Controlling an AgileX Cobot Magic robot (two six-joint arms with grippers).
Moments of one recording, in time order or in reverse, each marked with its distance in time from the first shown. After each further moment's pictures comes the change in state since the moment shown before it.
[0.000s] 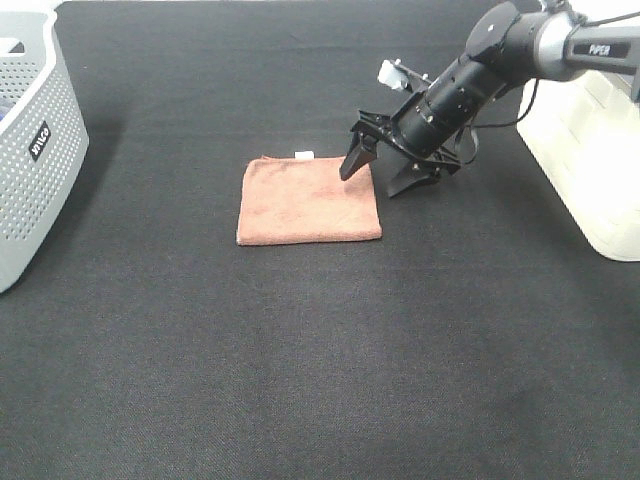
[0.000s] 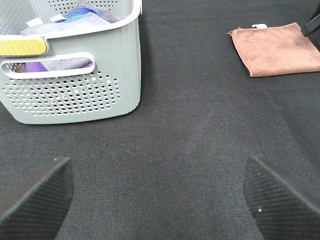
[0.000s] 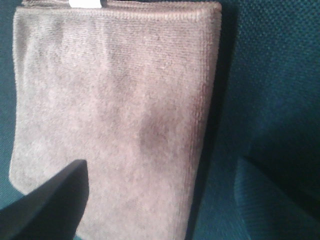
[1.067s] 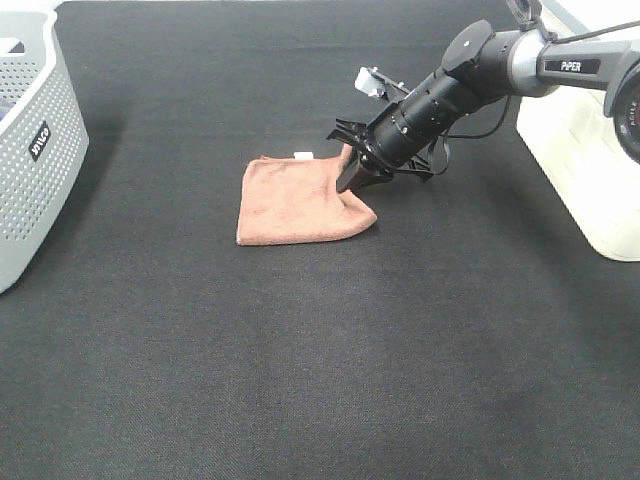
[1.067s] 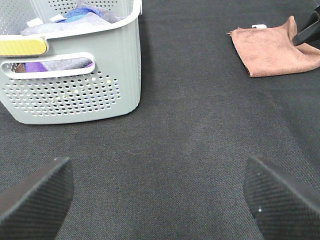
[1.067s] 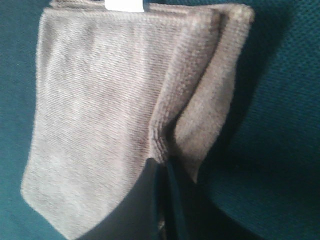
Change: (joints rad) left arm 0.000 0.000 0.000 0.000 0.000 0.000; right arm 0.047 0.026 -0.005 0.054 -0.063 -0.054
